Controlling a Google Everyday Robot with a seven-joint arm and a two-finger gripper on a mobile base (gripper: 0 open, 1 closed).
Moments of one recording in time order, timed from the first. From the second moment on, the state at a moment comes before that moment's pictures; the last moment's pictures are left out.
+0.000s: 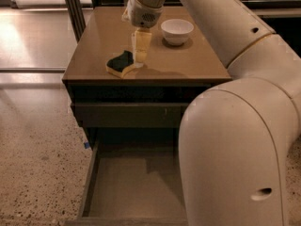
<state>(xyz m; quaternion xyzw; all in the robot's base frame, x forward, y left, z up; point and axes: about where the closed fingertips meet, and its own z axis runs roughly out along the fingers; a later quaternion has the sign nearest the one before) 0.703 0.045 0.911 -0.78 0.59 0.04 0.21</state>
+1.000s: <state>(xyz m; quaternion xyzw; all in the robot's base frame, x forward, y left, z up) 0.723 0.070 0.859 -0.79 0.58 0.07 0.19</state>
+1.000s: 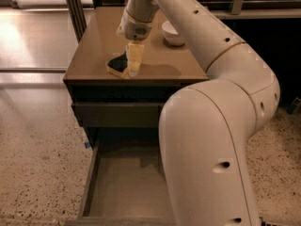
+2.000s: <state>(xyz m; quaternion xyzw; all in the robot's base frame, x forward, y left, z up) 0.736 0.095 0.835 -0.80 0.56 0.09 0.18</state>
